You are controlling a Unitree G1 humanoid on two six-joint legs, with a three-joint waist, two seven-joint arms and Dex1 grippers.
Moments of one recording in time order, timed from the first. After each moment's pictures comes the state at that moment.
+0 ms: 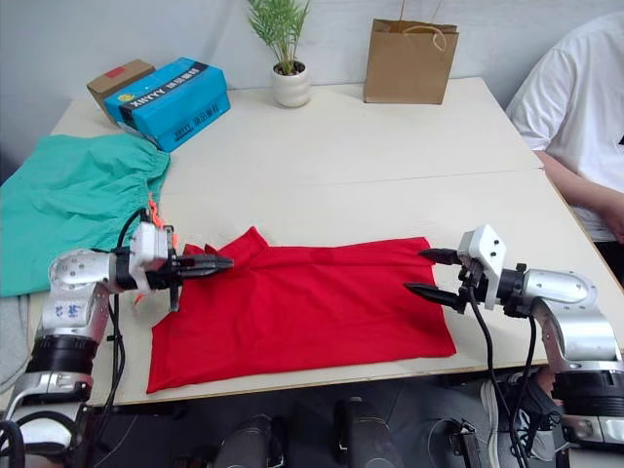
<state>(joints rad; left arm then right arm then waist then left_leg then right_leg) -0.44 0.65 0.11 0.40 -0.27 -0.31 -1.37 -0.29 -0.78 -0.13 0.08 0.41 0.23 1.19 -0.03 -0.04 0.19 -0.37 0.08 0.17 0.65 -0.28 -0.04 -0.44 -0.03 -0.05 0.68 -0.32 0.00</state>
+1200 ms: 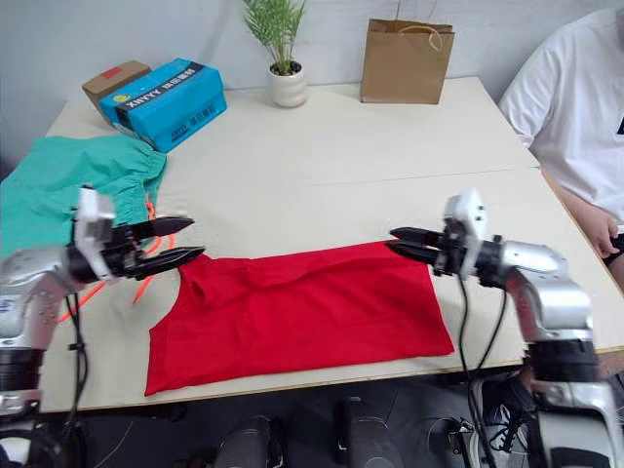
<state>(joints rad) -0.43 0.75 0.15 0.16 -0.51 0.30 -1.02 -0.55 -0.62 -0.03 0.21 0.40 0.26 1.11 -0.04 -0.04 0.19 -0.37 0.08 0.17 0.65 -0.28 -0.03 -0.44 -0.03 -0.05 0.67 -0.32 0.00</state>
